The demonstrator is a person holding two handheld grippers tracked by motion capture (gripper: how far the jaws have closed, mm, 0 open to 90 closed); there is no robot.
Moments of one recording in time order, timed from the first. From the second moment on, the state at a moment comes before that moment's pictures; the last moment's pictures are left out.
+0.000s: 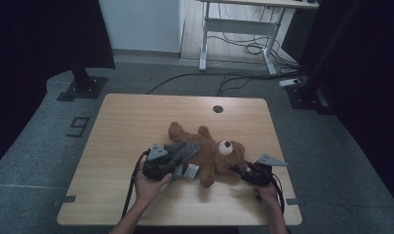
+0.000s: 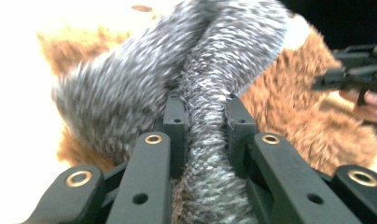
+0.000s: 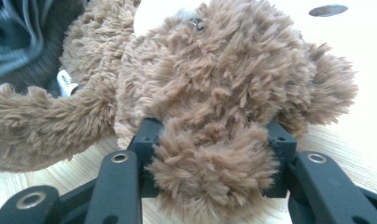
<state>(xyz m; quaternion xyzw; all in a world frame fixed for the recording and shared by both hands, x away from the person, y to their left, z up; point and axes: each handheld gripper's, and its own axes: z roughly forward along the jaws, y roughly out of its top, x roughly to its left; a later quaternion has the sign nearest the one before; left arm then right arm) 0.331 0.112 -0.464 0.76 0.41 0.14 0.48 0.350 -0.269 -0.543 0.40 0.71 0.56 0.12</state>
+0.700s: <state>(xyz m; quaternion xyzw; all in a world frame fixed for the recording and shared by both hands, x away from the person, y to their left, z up) 0.411 0.054 -0.452 0.79 0.41 0.13 0.43 0.364 -0.255 -0.546 0.37 0.73 0.55 0.18</state>
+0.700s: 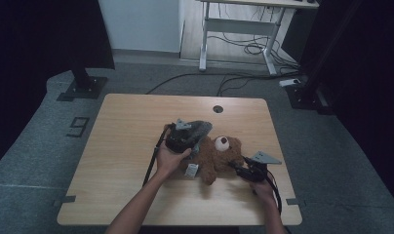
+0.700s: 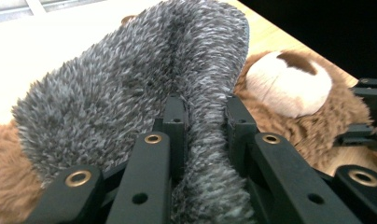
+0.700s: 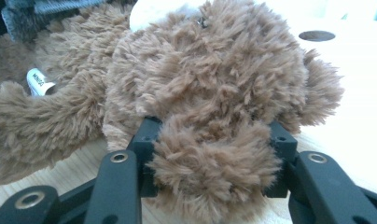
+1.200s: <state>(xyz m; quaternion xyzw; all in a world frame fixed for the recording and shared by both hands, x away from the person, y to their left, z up) 0.367 0.067 -0.479 0.78 0.40 0.11 0.46 0.350 -0.263 -0.520 0.43 0.68 0.58 0.14</state>
